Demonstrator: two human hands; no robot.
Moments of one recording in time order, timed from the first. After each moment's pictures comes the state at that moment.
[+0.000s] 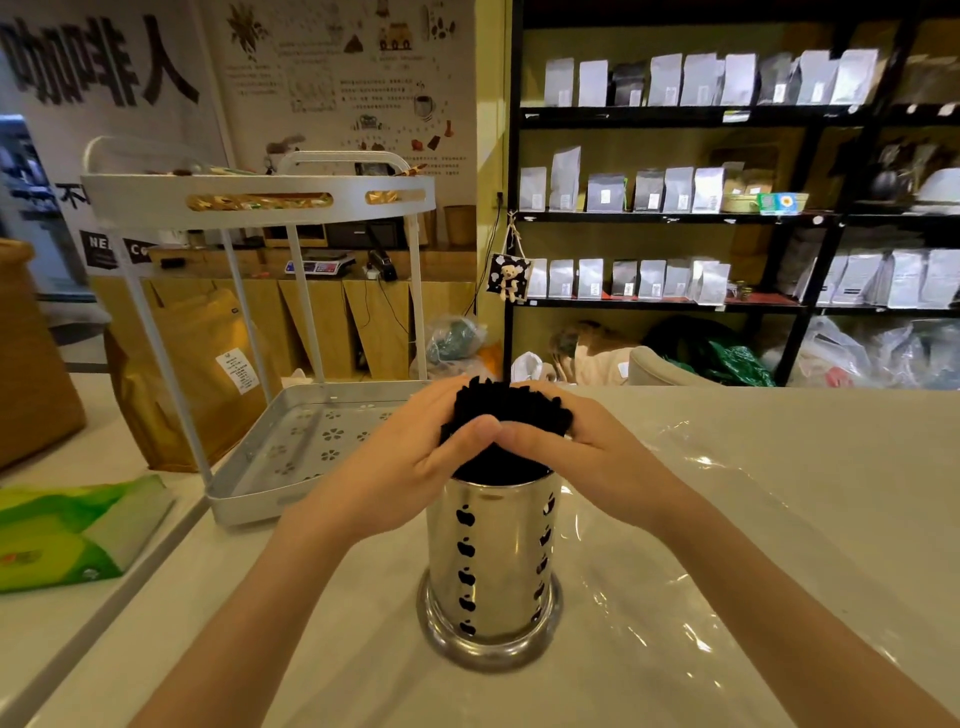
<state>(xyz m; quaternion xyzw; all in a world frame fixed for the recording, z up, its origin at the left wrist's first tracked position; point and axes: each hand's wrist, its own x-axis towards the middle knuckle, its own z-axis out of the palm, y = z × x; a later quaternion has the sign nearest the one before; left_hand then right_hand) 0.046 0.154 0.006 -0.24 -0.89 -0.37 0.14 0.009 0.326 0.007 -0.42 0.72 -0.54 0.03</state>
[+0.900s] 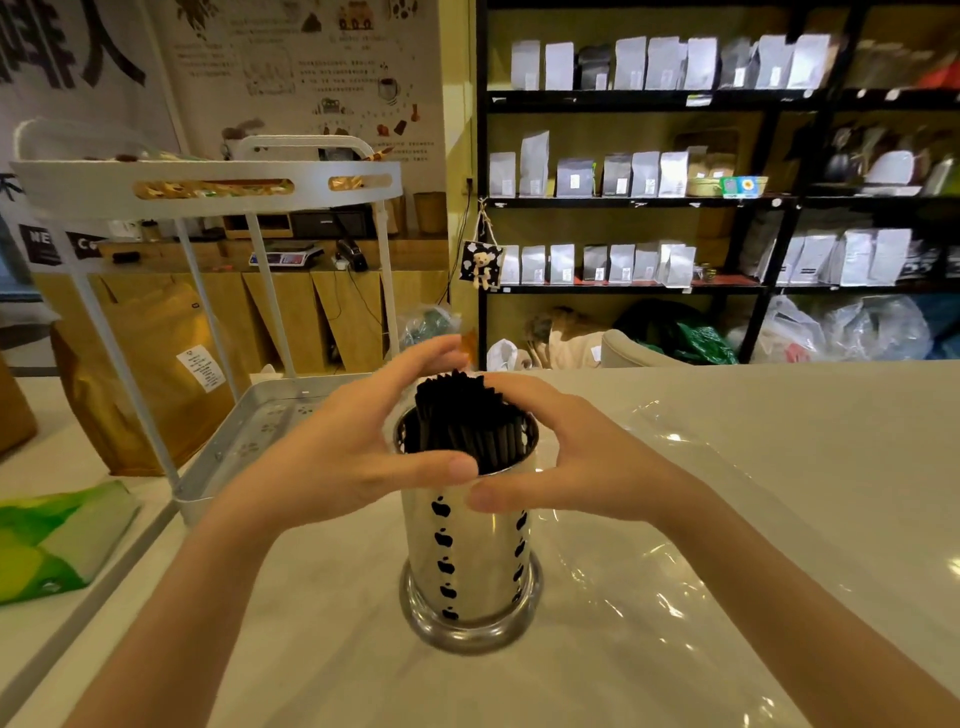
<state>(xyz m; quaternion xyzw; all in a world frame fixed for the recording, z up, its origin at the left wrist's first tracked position) 0.069 0.143 0.031 -0.22 -0.89 -0.39 0.07 0.030 0.335 0.020 -0.44 0.77 -0.45 0.01</state>
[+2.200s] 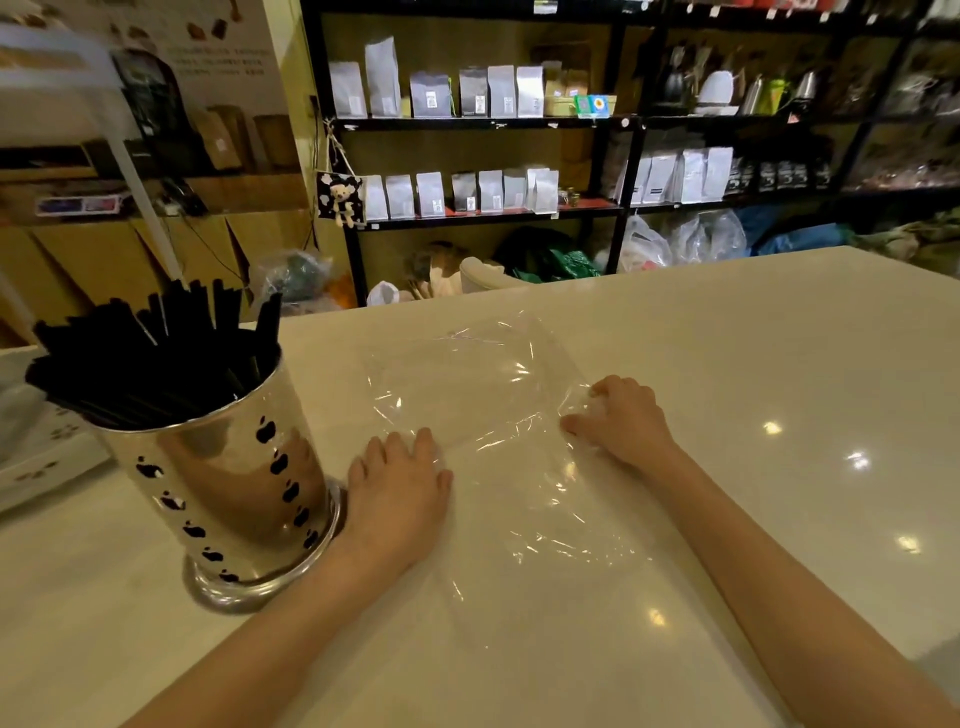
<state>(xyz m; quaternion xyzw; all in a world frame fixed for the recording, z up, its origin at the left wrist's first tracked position) 0.015 0.314 -0.132 -0.06 -0.99 -0.04 0.07 -0.039 0.546 -0.120 0.11 0.95 -0.27 -0.07</state>
